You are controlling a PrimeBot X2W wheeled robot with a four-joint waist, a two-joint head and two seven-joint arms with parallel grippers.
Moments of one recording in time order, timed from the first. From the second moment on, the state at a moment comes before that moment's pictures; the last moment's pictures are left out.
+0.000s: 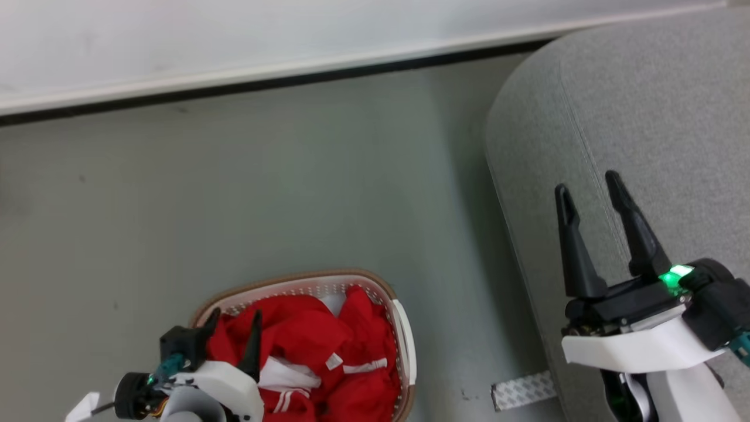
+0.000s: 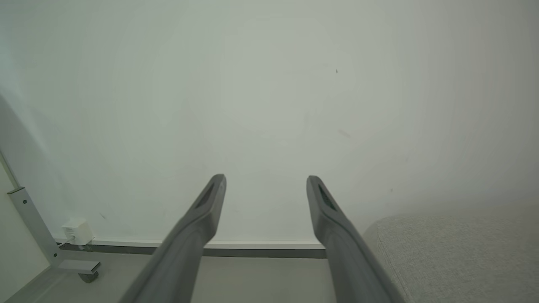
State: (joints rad) left arm -0.33 0.08 -0.07 0.68 -0.08 -0.06 -0.26; right arm -0.30 -0.07 0.21 -0.01 0.35 0.13 -0.26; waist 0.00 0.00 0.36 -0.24
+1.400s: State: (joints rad) left arm -0.75 0.21 -0.35 1.28 0.10 -0.10 0.06; right arm -0.47 -0.05 0.26 -0.06 0.43 0.13 -0.26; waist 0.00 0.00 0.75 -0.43
